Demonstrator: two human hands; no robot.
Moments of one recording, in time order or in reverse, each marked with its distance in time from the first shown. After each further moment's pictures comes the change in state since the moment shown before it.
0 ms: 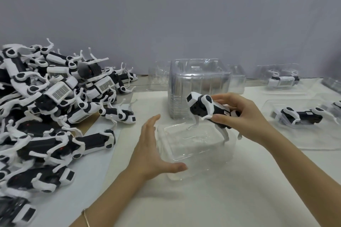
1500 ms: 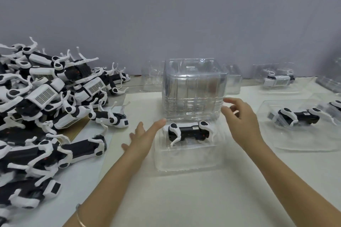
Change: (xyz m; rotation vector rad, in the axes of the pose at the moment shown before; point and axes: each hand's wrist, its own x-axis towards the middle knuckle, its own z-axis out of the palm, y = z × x) left_hand 0.040 -0.014 -0.002 -0.405 -0.123 -0.409; right_hand 0.015 0.051 0.010 -0.265 0.384 0.183
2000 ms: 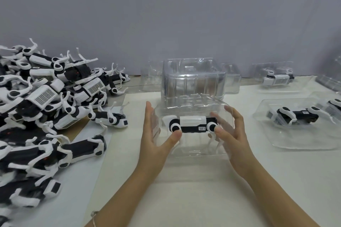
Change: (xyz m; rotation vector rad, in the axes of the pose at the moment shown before) left_hand -0.023 0.019 0.046 -0.190 0.240 0.519; right_hand -0.050 0.015 0.012 0.705 -0.249 0.053
